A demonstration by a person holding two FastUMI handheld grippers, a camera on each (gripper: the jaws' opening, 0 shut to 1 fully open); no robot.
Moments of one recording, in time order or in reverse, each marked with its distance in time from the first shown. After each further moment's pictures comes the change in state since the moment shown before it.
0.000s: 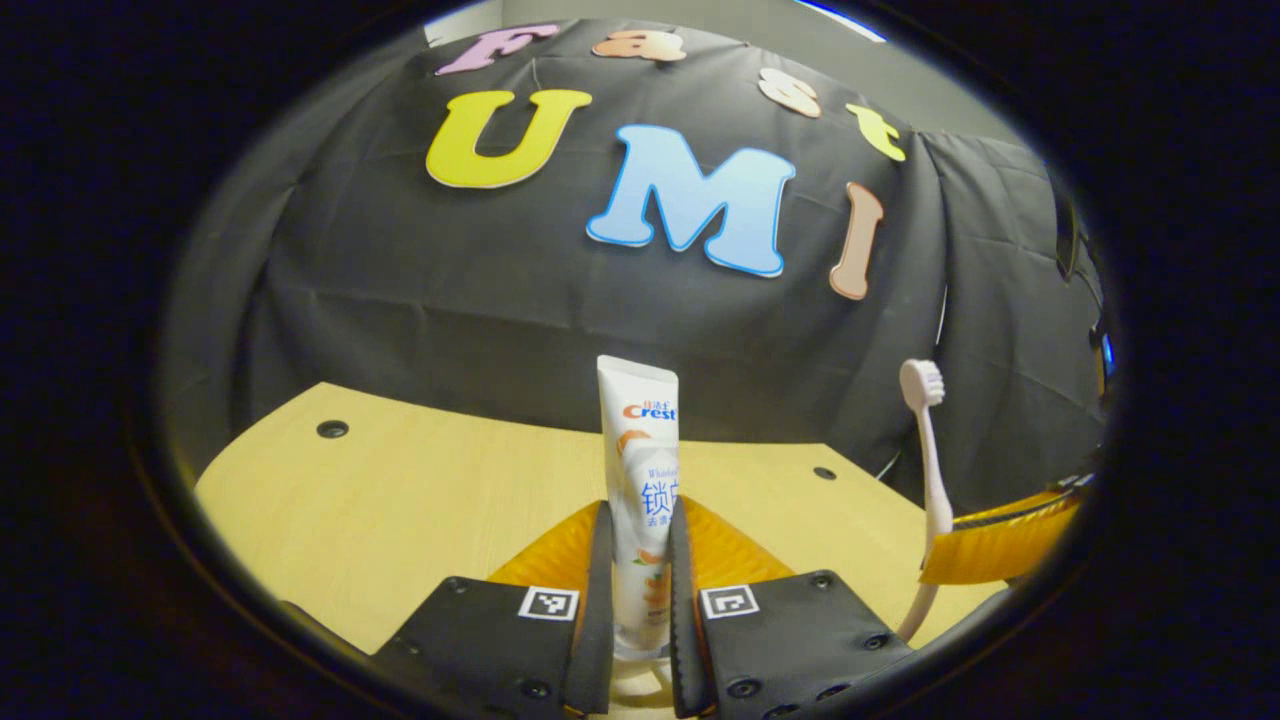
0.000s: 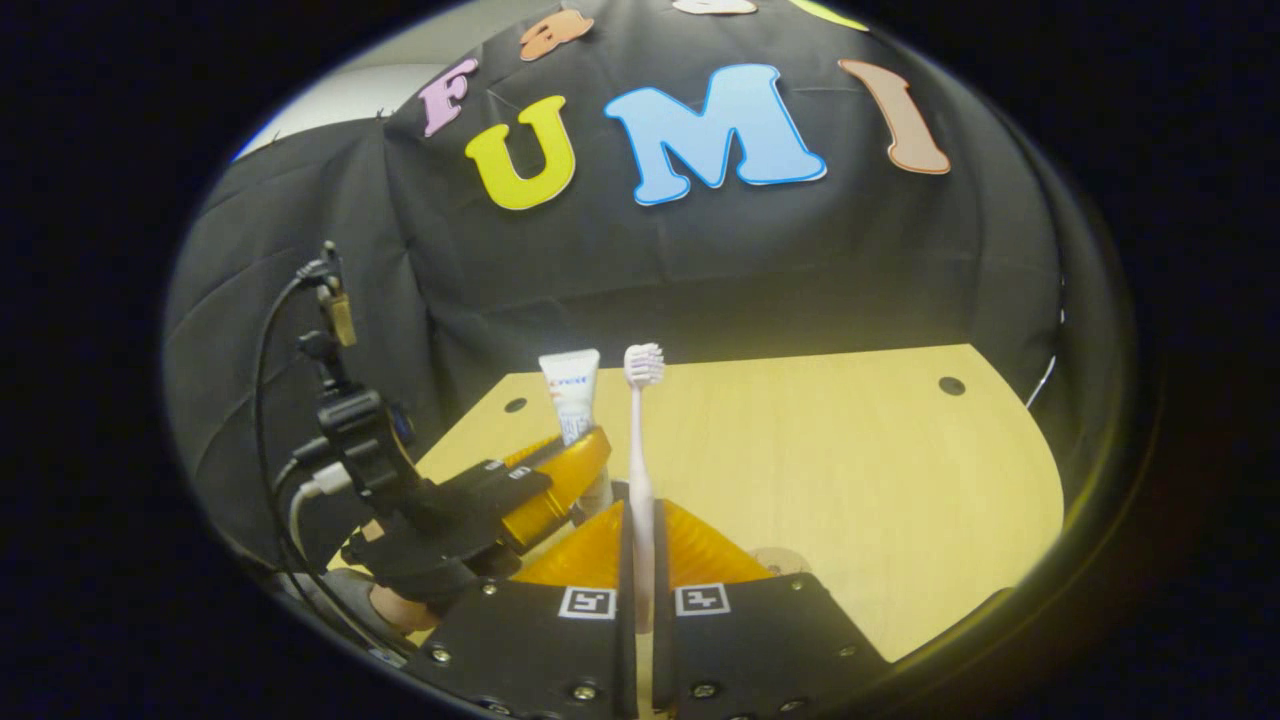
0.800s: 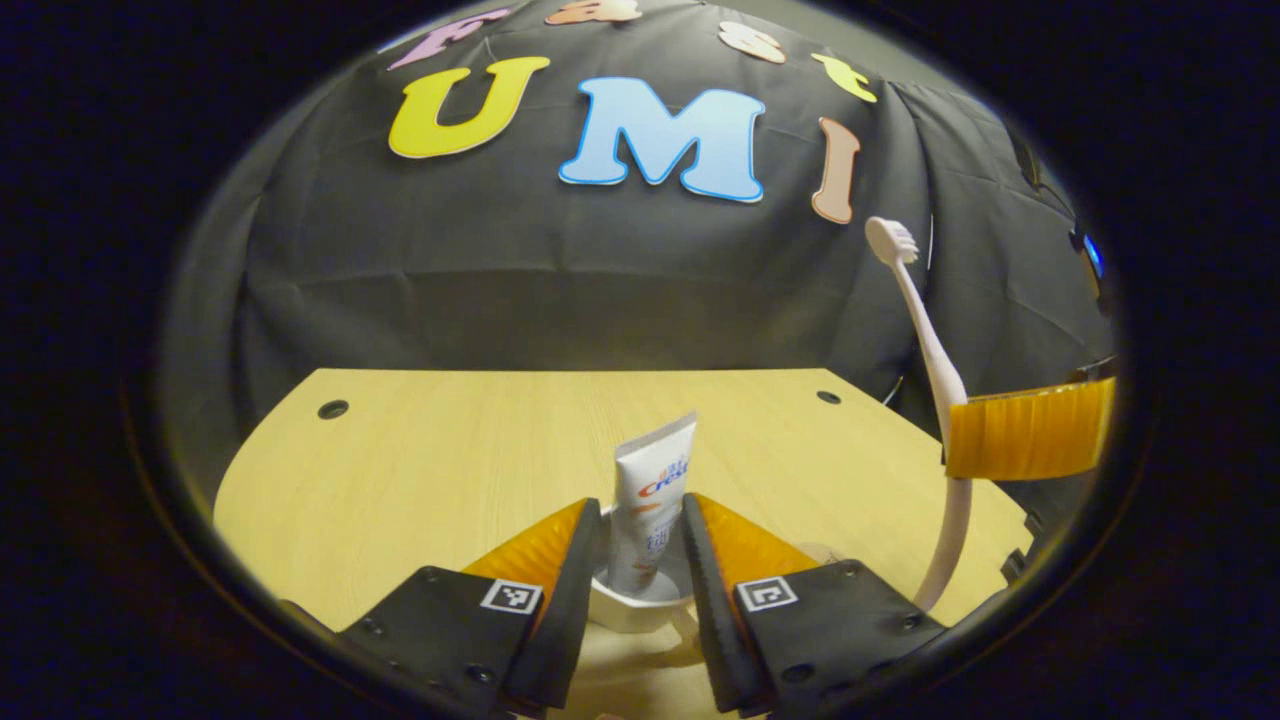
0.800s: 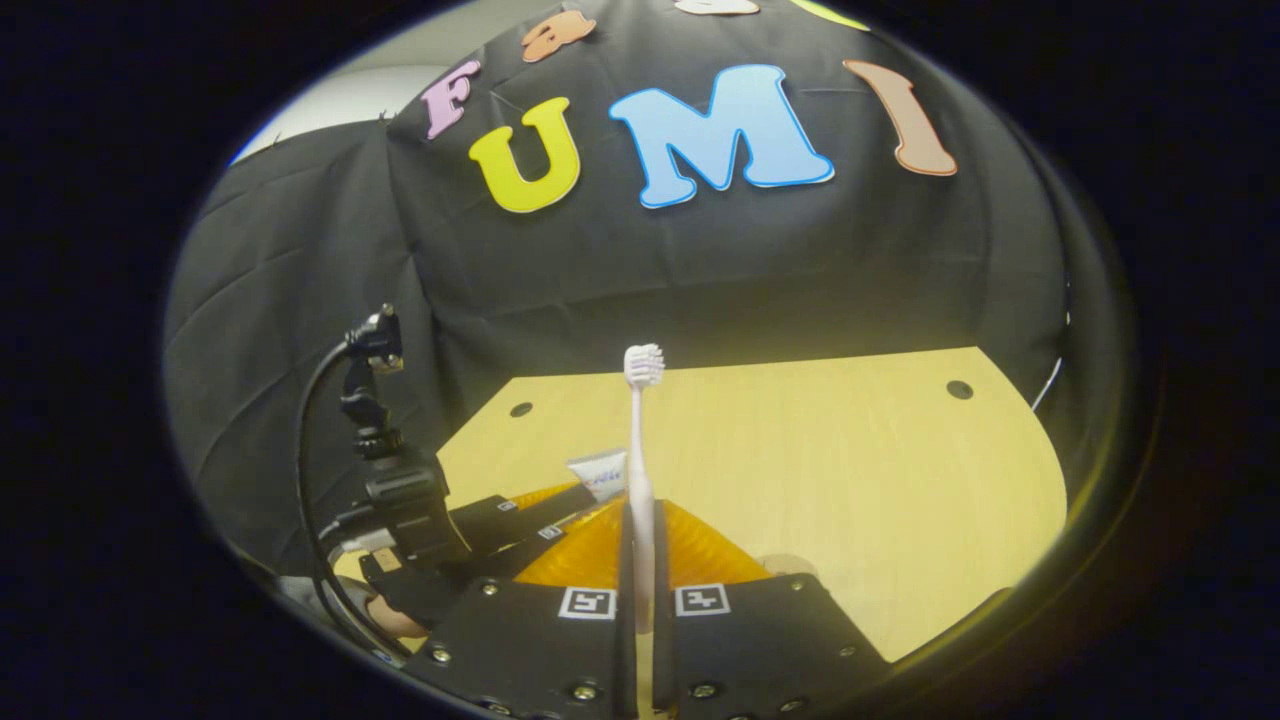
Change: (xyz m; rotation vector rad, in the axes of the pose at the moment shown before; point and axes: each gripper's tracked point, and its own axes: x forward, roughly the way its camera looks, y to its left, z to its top) left arm -0.025 -0.002 -0.046 0.085 0.176 -0.019; right arm 0.004 0.006 0.007 0.009 -0.017 0.023
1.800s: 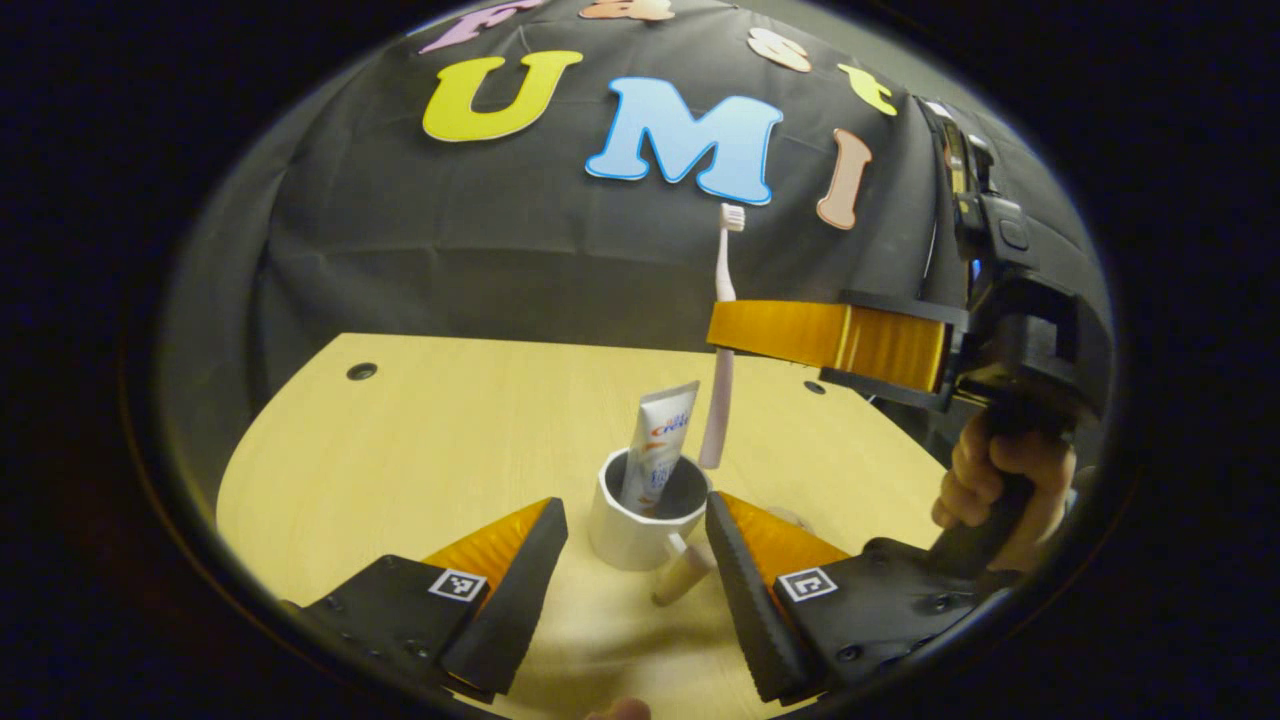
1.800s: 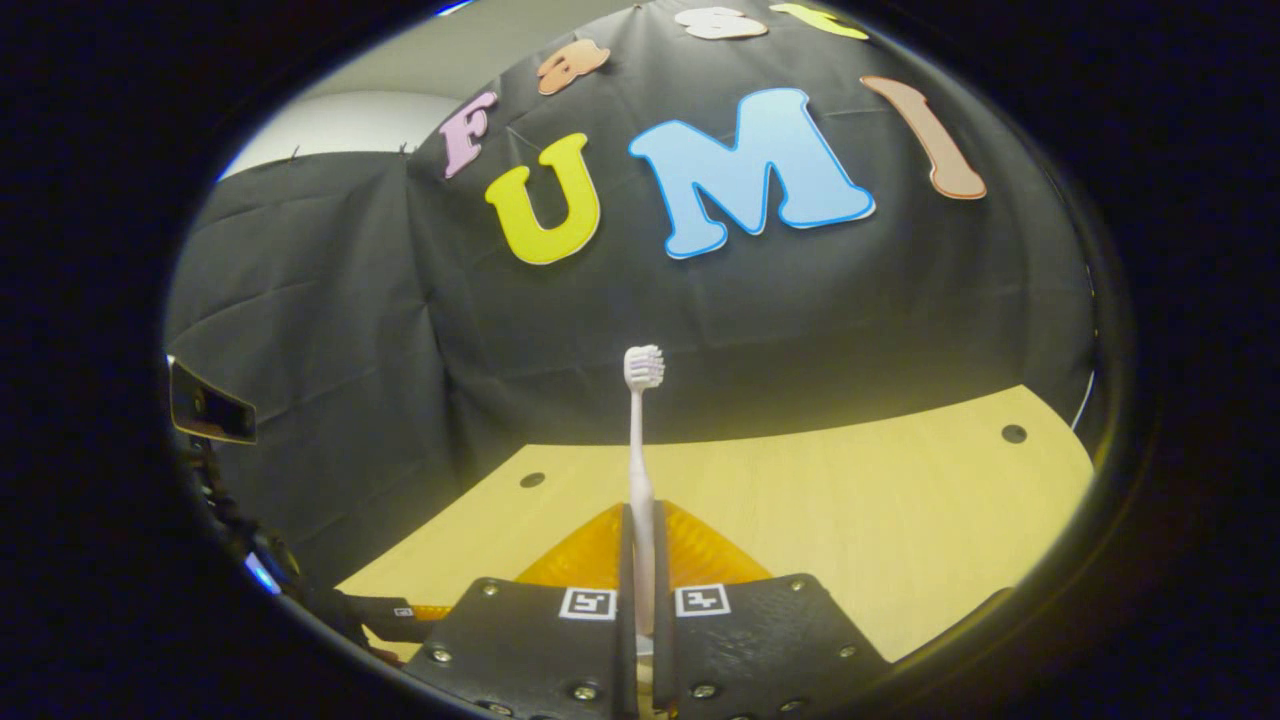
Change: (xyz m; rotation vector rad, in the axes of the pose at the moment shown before) left arm -0.070 0.006 -0.010 -0.080 0.059 0.001; right arm 0.088 0.016 0.041 -0.026 -0.220 0.051
